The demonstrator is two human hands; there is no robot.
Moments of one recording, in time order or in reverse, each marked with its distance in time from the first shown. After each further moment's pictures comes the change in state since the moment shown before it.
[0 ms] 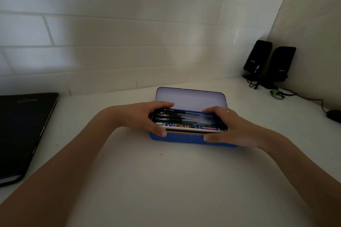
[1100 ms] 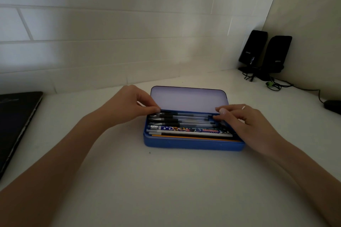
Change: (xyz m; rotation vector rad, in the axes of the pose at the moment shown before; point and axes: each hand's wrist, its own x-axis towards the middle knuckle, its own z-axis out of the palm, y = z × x) left_hand 0.003 0.013 0.009 0.030 0.531 0.152; right_hand -0.033 0.014 0.003 0.087 0.461 -0.009
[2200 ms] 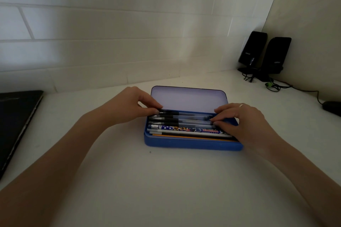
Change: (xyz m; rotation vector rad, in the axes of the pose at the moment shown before) left_hand 0.001 -0.001 0.000 0.041 -0.072 0.003; right_hand 0.001 -0.013 -0.001 -0.186 -0.019 -0.016
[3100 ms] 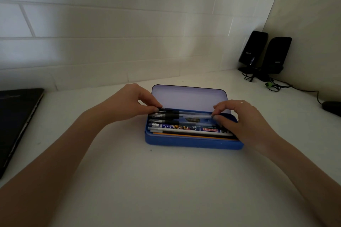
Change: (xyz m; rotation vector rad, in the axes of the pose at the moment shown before) left_hand 0.000 0.000 -0.003 -0.021 0.012 0.003; right_hand 0.002 -0.002 0.001 0.088 -0.005 0.022
